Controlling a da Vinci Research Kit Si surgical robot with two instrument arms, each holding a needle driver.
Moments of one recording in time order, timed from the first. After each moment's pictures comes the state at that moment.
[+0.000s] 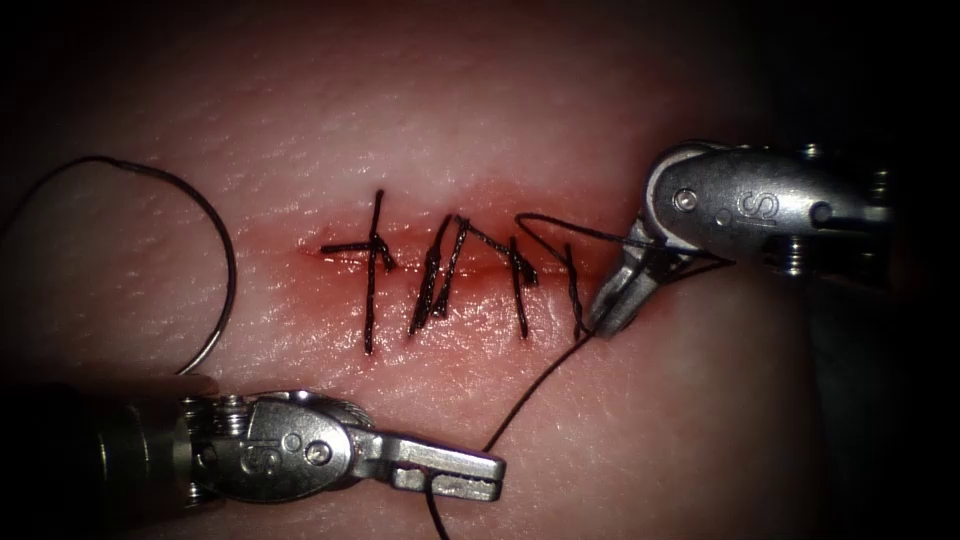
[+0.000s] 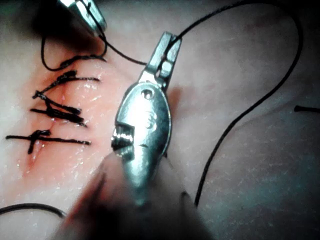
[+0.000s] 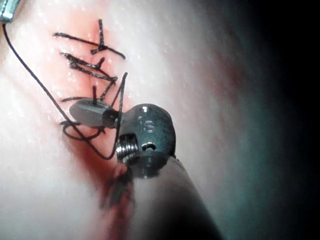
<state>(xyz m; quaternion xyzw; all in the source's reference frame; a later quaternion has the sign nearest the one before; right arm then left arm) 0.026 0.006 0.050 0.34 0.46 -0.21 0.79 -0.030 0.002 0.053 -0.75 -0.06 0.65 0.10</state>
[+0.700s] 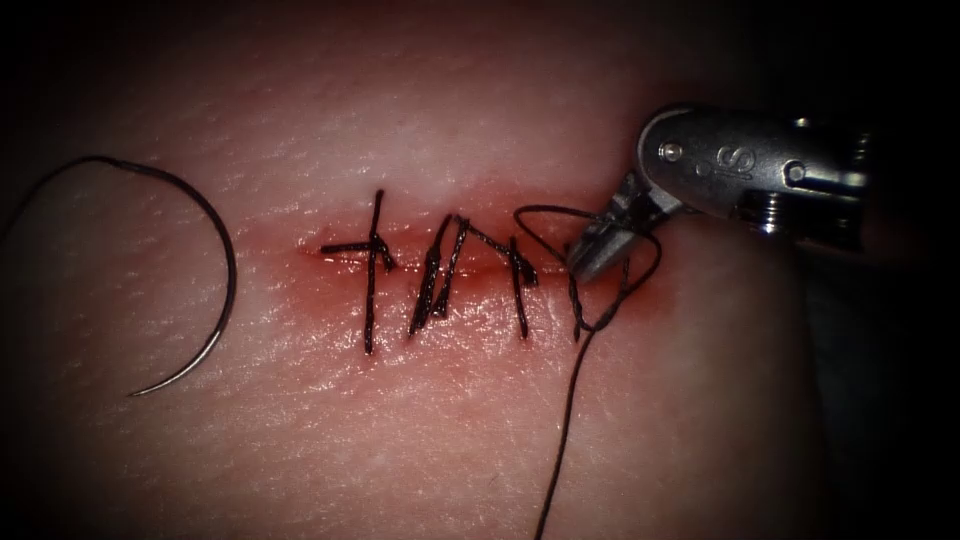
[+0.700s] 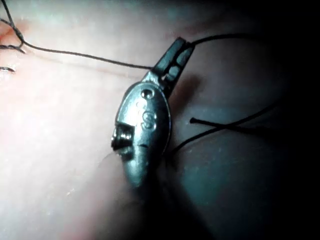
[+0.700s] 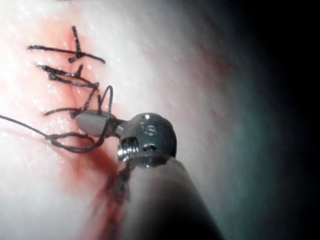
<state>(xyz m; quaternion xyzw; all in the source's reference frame) 0.026 0.008 0.052 0.31 0.47 -0.10 0.82 -0.033 -0.009 0.050 -0.76 -0.15 0.62 0.08</state>
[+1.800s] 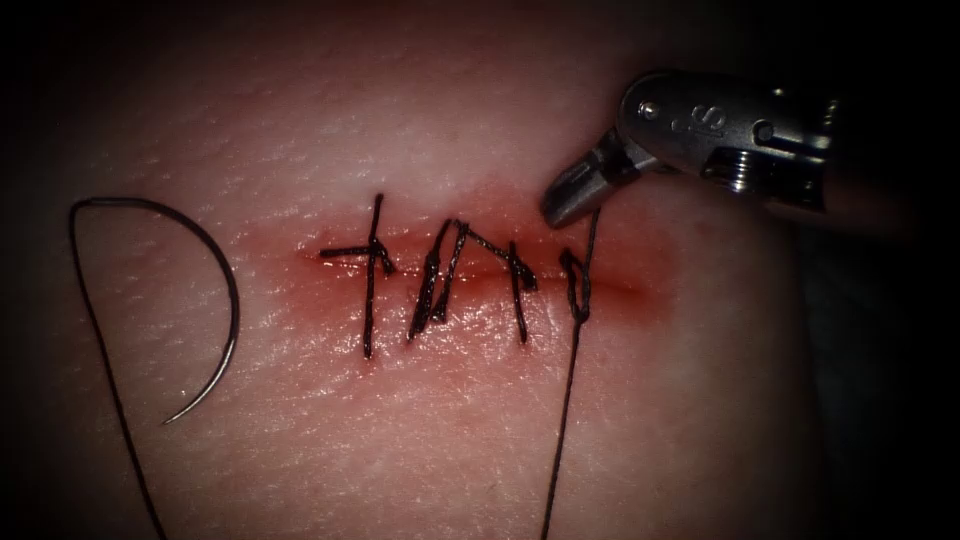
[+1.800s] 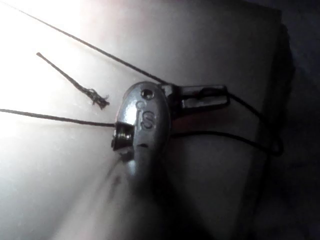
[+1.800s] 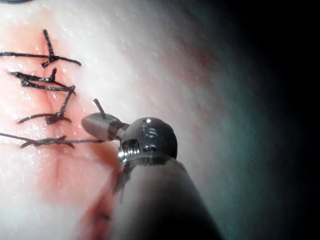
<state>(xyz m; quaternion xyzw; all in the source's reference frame) 0.027 0.010 0.055 0.27 0.47 -0.04 0.84 -0.034 -0.029 0.042 -0.76 -0.43 0.48 -0.12</state>
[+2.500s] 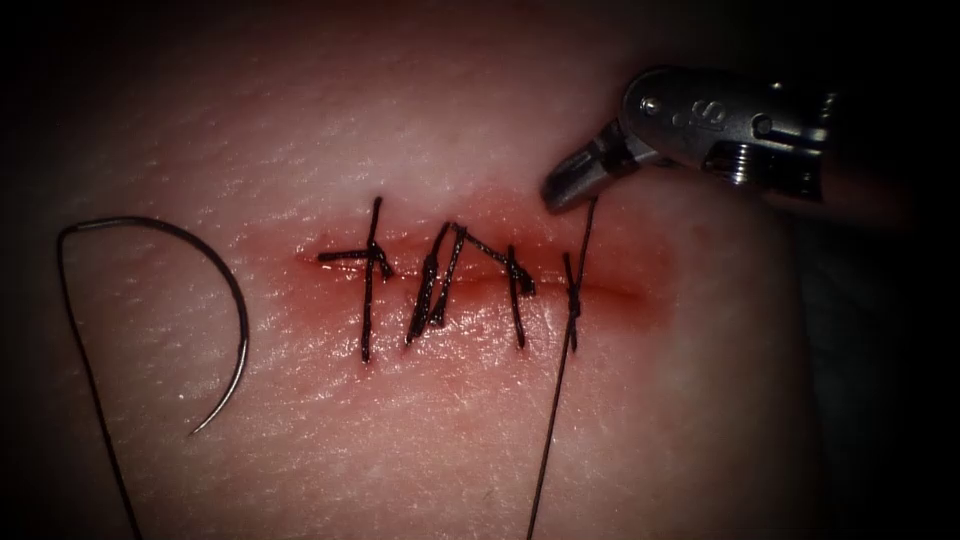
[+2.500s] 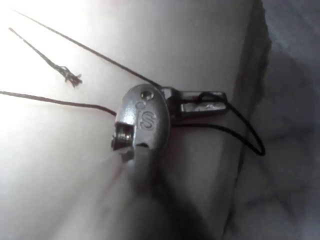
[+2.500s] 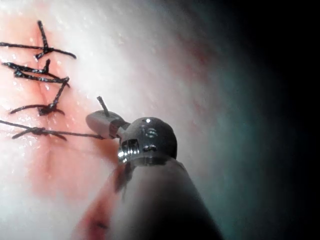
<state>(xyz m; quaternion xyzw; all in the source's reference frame) 0.026 0.012 0.056 0.21 0.47 -0.06 0.85 -0.033 -0.034 0.042 -0.73 -0.47 0.48 -0.13</state>
